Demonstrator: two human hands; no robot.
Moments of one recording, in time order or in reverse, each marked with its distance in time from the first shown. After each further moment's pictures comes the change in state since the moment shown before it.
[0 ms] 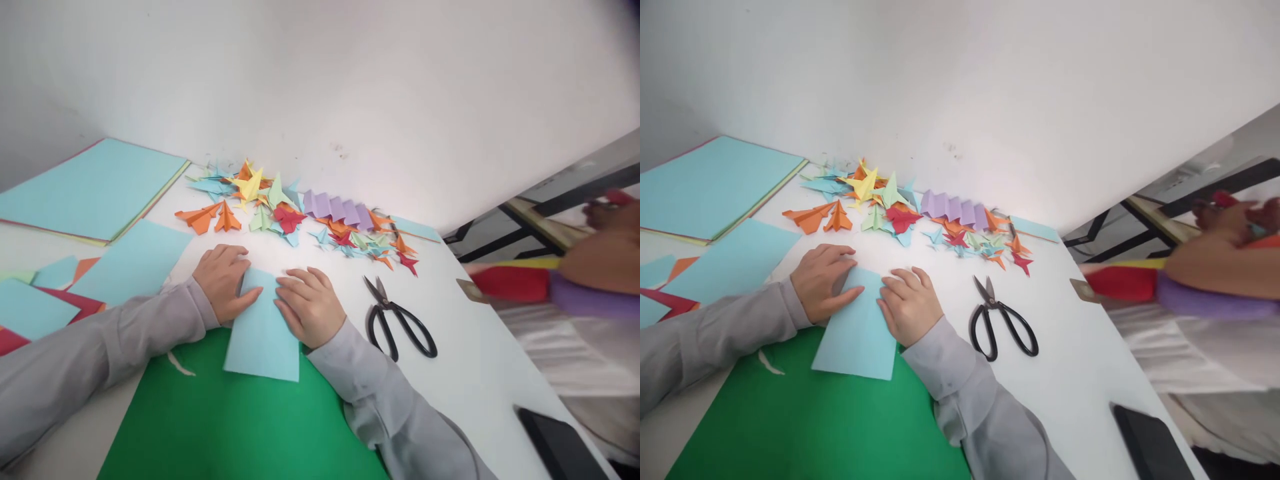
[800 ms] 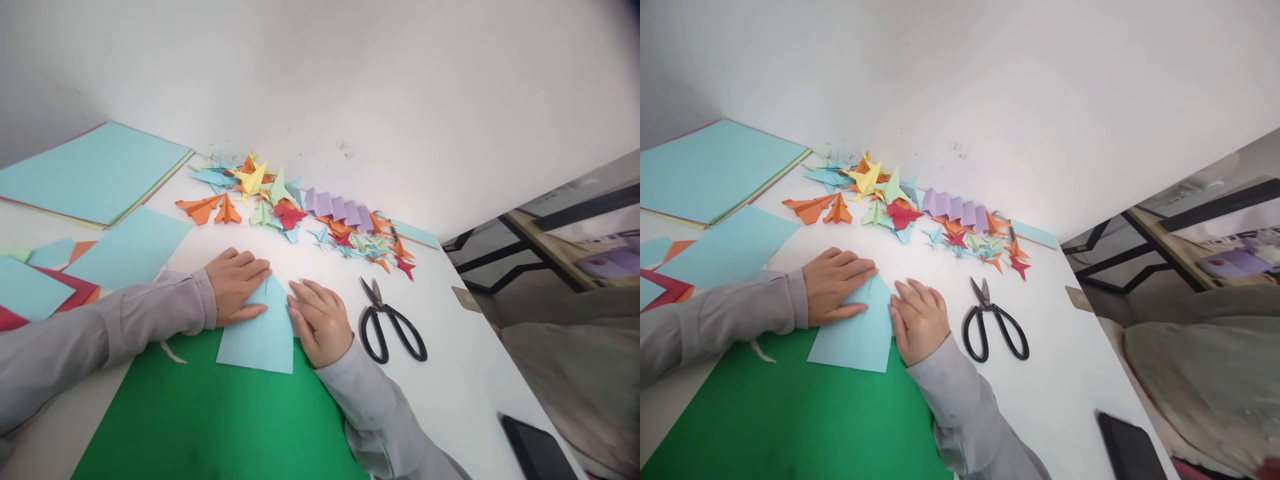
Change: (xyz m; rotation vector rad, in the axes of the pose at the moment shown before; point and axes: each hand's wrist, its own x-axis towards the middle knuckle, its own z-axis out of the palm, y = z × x) left_hand 0.004 0.017 -0.004 0.157 -0.225 0.346; right_hand -0.036 -0.009 -0.009 0.061 -0.017 0.236
